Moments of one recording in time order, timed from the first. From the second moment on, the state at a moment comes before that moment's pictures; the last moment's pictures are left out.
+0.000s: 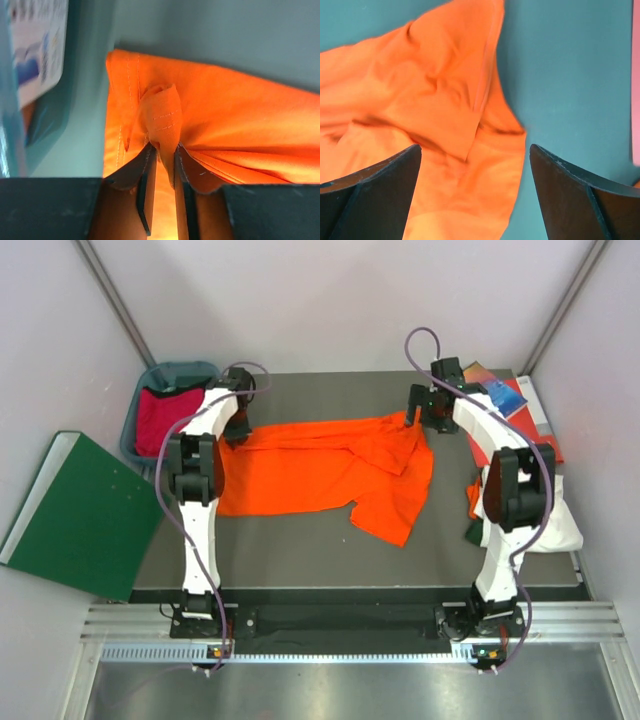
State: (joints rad) left arm -0.08 2.40 2.13 -1.01 -0.31 -0.36; right arm 0.18 1.99 1.69 -0.65 0.06 0.32
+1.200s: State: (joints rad) left arm -0.08 2.00 1.51 -1.05 -0.44 -0.42; right arm 0.20 1.99 1.58 -0.69 -0.09 0.33
